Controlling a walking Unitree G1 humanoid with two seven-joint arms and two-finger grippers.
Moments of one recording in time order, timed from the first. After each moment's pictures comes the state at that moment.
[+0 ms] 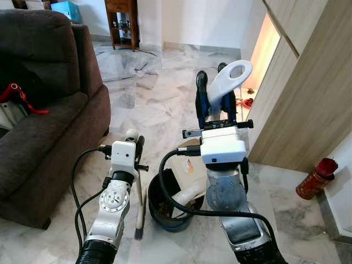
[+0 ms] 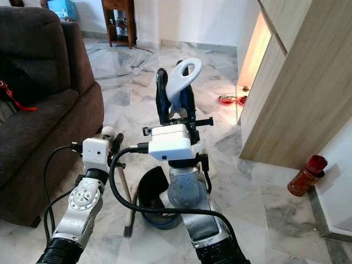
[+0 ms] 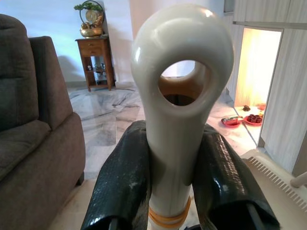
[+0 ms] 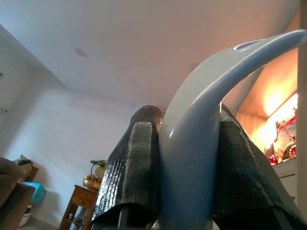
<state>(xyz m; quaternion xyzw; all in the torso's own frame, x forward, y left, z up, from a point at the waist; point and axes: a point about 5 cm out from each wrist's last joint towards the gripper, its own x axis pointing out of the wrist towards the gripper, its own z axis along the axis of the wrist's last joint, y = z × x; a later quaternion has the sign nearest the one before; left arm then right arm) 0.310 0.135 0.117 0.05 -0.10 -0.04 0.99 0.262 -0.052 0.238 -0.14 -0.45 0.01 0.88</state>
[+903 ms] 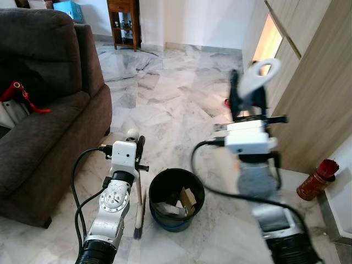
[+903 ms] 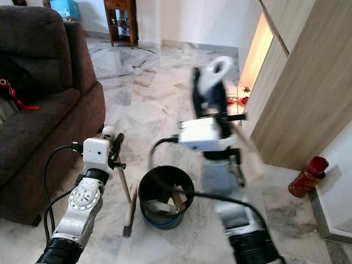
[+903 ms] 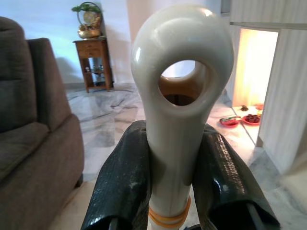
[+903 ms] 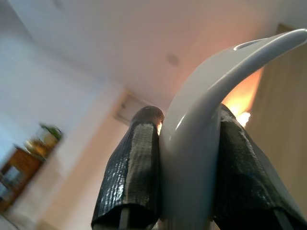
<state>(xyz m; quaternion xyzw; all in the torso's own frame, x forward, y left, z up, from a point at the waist) 0.310 0.132 0.117 0.06 -0.10 -0.05 0.99 0.289 -0.136 0.230 -0.28 -0.42 -0.09 0.86</state>
